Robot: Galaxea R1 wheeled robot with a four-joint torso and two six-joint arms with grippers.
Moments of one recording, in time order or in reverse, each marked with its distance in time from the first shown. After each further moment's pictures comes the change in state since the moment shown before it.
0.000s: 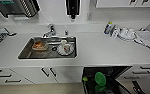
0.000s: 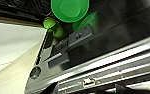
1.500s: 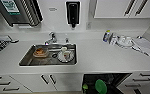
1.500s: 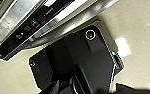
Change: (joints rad) left arm -0.010 0.016 -0.083 -0.036 -0.006 -0.001; right arm -0.457 0.238 -0.148 -0.048 0.202 -0.064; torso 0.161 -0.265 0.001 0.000
